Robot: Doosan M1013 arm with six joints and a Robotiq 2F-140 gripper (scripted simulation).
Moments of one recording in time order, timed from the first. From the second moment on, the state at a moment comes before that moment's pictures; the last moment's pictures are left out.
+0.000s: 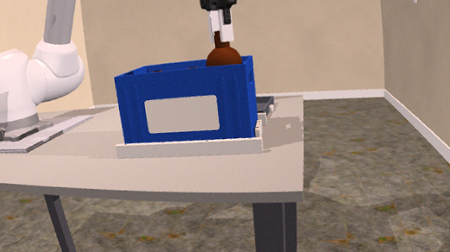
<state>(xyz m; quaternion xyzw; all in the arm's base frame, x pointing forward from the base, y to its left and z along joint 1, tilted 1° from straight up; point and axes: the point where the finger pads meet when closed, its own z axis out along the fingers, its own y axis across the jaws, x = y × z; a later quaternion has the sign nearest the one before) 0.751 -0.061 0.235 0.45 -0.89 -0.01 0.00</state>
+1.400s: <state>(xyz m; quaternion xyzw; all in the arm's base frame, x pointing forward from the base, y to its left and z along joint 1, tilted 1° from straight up) 0.751 -0.062 0.251 0.45 -0.89 -0.01 0.00</state>
